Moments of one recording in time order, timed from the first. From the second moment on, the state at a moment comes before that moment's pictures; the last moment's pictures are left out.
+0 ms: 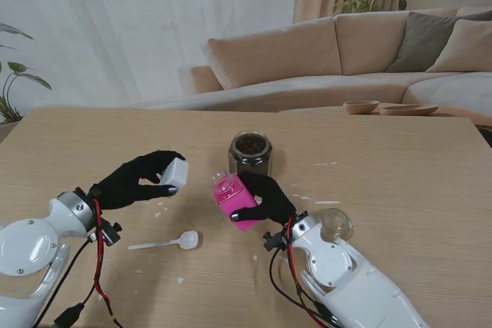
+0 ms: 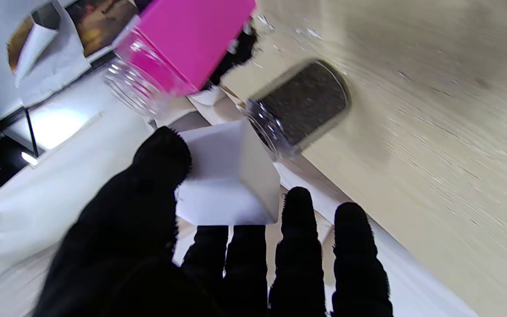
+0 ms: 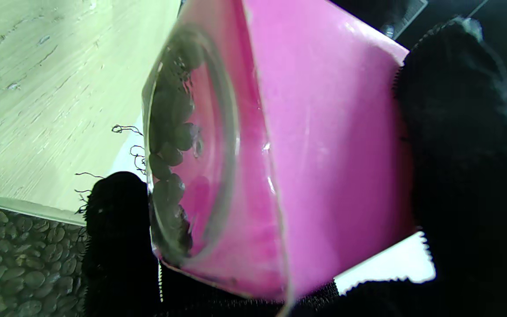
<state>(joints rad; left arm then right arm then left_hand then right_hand) 1.77 -1.04 -1.58 -1.95 0.12 -0.05 -0.45 -1.41 -1.22 0.90 -1.29 0.07 -0.61 -0.09 0.95 -0.37 0.40 -0.05 0.29 0.20 0.37 0.49 0.43 0.14 0.44 0.54 0.35 0.18 0.41 0.70 0.06 0.25 0.71 0.84 0.54 -0.97 0.74 -0.29 0.76 0.03 0.91 0.42 1.02 0.15 0.73 0.52 1.01 0.21 0.81 0.58 0.62 0.33 1.43 0.80</state>
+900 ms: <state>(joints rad) 1.74 -1.03 -1.49 -2.03 0.25 -0.10 -0.44 -1.34 -1.21 0.82 -1.27 0.05 -0.59 -0.03 0.95 -0.38 0.39 -0.05 0.30 0.20 0.37 0.48 0.44 0.14 0.43 0.54 0.36 0.18 0.40 0.70 0.06 0.25 0.71 0.83 0.54 -0.97 0.74 -0.29 0.76 0.03 0.91 0.42 1.02 0.15 0.73 0.52 1.01 0.21 0.81 0.58 0.62 0.33 1.43 0.80</state>
